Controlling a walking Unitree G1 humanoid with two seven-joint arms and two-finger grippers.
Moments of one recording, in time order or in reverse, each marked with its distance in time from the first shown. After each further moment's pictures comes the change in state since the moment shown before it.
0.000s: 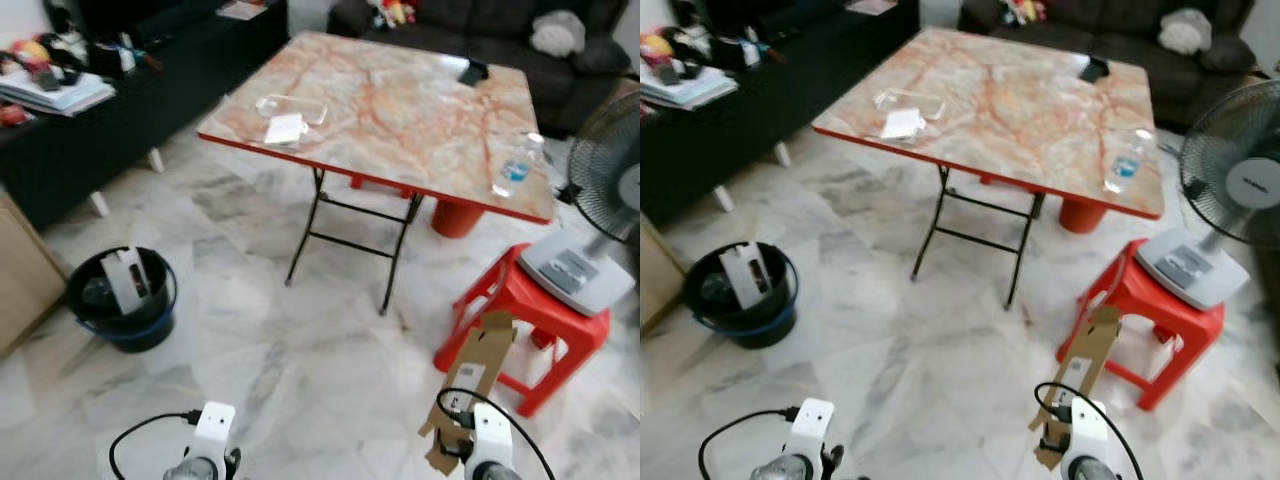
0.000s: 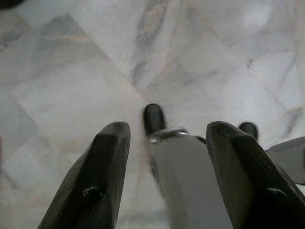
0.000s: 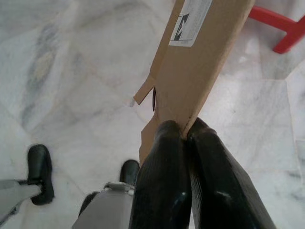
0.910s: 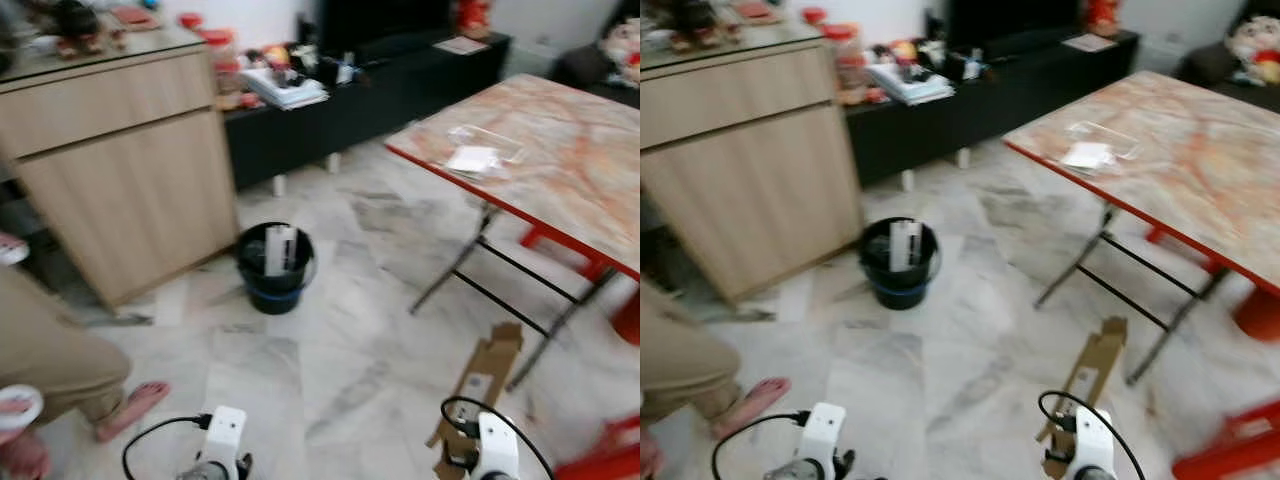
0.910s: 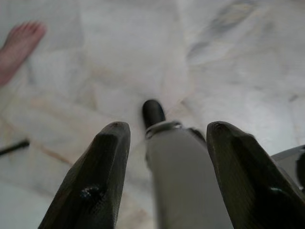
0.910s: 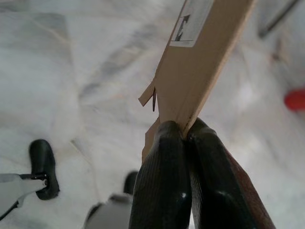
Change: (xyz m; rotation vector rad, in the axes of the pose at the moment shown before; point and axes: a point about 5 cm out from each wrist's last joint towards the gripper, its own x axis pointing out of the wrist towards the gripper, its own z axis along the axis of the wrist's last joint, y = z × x) left arm -0.001 -0.003 -0.007 0.003 0.022 -0.008; right arm 0.001 0.004 0.003 -0.008 -0.003 0.002
